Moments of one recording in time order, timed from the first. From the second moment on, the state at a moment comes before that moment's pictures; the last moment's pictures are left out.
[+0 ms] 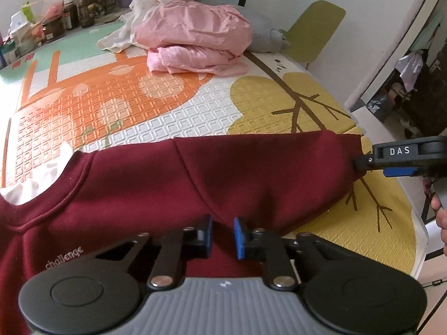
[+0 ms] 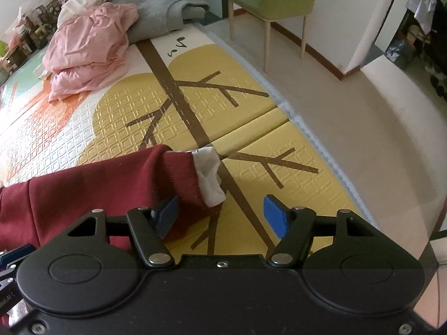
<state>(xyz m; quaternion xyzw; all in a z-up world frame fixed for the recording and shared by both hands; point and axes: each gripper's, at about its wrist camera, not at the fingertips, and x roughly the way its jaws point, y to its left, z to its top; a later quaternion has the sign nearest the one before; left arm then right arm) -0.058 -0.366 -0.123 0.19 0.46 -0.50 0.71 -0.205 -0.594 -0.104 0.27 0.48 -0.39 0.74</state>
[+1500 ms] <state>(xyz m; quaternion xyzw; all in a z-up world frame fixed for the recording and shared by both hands) -0.045 -0.369 -0.148 0.18 0.53 -0.47 0.68 -0.131 -0.526 -0.062 0.34 0.42 -0.20 0.82</state>
